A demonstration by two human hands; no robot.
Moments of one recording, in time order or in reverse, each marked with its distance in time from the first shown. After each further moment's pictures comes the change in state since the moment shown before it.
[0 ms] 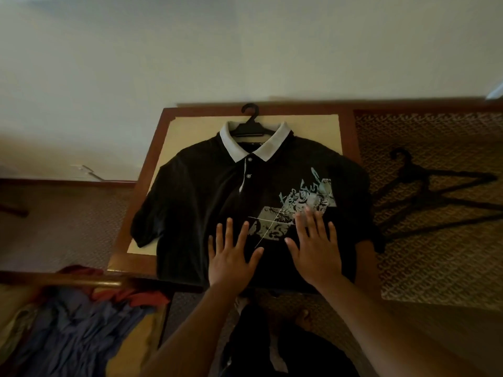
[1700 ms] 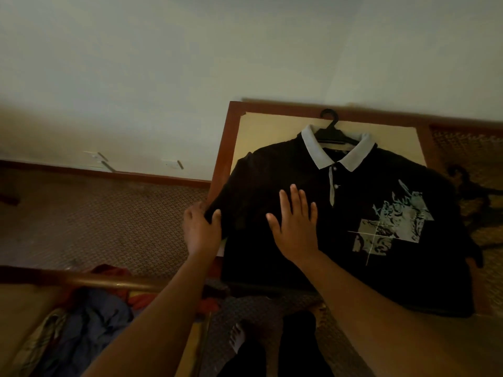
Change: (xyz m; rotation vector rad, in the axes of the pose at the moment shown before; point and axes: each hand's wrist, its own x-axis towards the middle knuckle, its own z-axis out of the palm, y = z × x) left_hand 0.074 -0.260 -0.070 -0.692 0.244 -0.388; right_hand 0.077 -0.273 0.009 0.110 0.096 -0.021
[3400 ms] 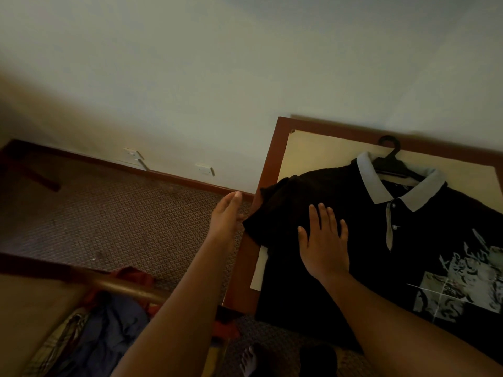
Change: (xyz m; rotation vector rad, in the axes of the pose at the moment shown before) left_hand 0.078 0.012 -0.034 -0.852 -0.296 -0.236; right_hand 0.057 -0.031 0.022 -0.169 -0.071 0.025
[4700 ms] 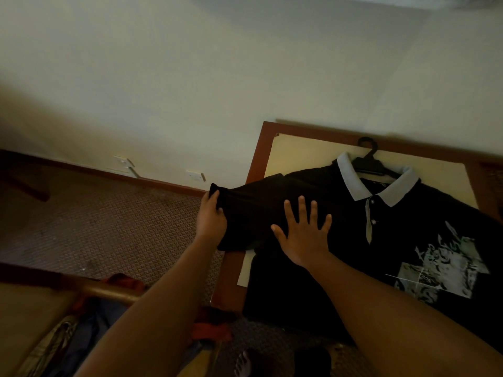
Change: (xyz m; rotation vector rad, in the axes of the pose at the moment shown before) left_hand 0.015 -0.008 -0.002 0.711 0.126 0.290; right_hand 0.015 -0.001 -0.008 -0.051 -0.213 -0.053
